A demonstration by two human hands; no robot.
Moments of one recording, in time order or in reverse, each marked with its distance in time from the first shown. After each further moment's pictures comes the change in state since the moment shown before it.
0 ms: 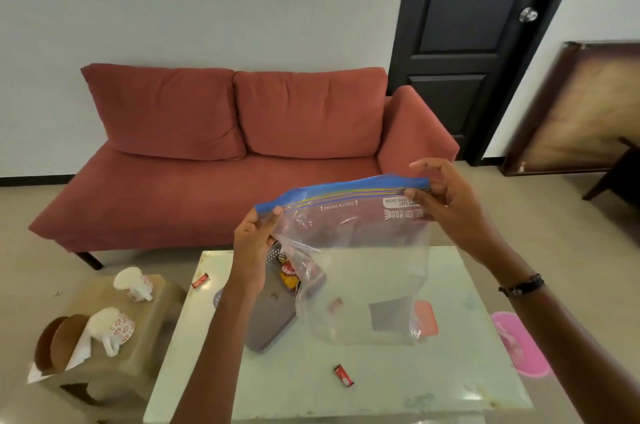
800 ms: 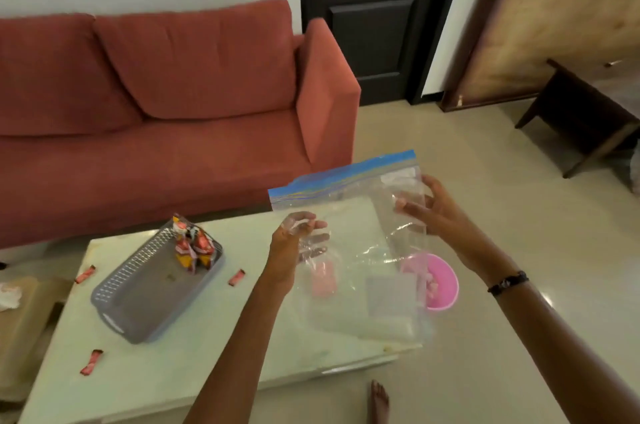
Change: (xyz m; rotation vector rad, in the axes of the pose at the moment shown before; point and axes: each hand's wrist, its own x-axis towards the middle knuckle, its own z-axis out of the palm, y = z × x) left_hand -0.044 -0.200 0.301 0.122 -0.212 -0.464; right_hand -0.071 0.182 -0.268 0.136 -0.019 0.557
